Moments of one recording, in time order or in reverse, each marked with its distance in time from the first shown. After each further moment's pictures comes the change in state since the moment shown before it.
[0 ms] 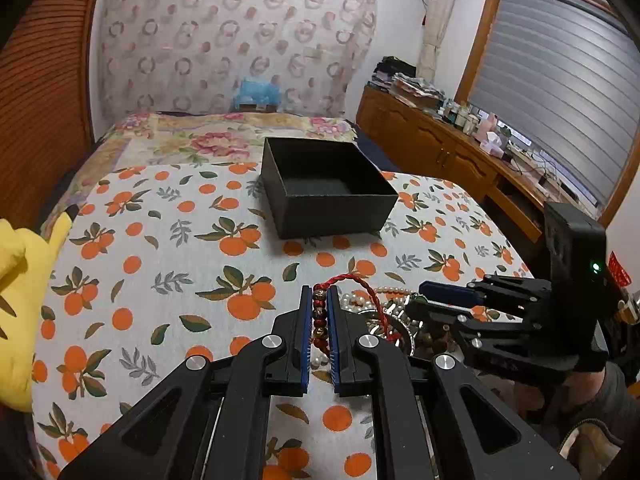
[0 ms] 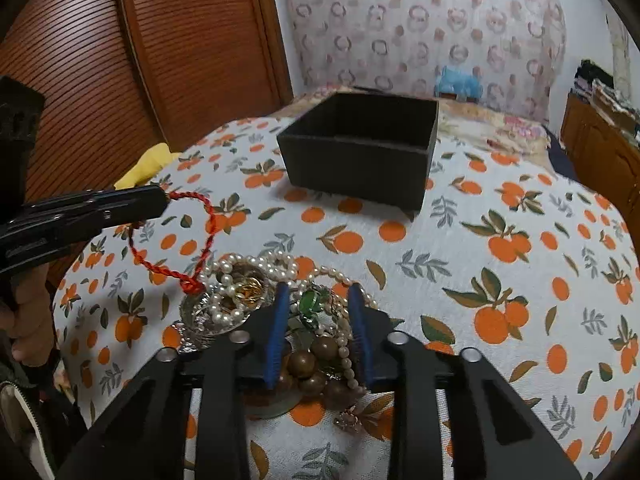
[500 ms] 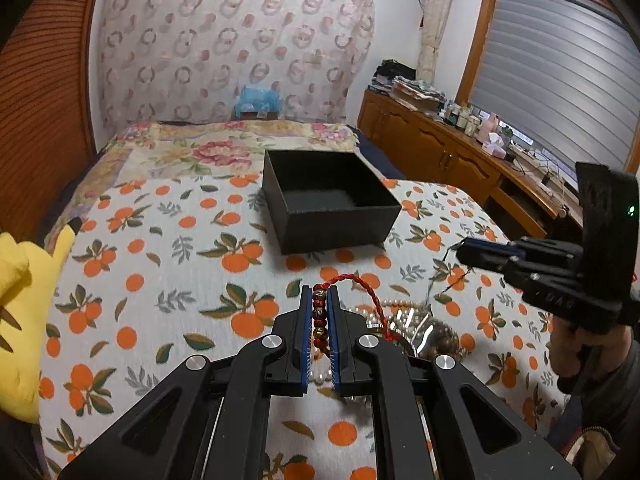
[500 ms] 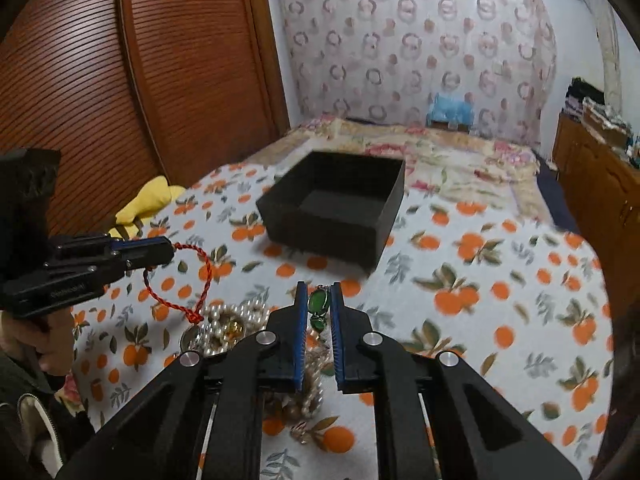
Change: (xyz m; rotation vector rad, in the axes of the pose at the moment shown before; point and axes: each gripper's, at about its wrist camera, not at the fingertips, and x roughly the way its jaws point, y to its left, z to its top) left arm 0.000 0.000 0.011 0.022 -0.025 0.014; right arm -0.047 -0.025 0.032 -0.025 -0.115 -0.023
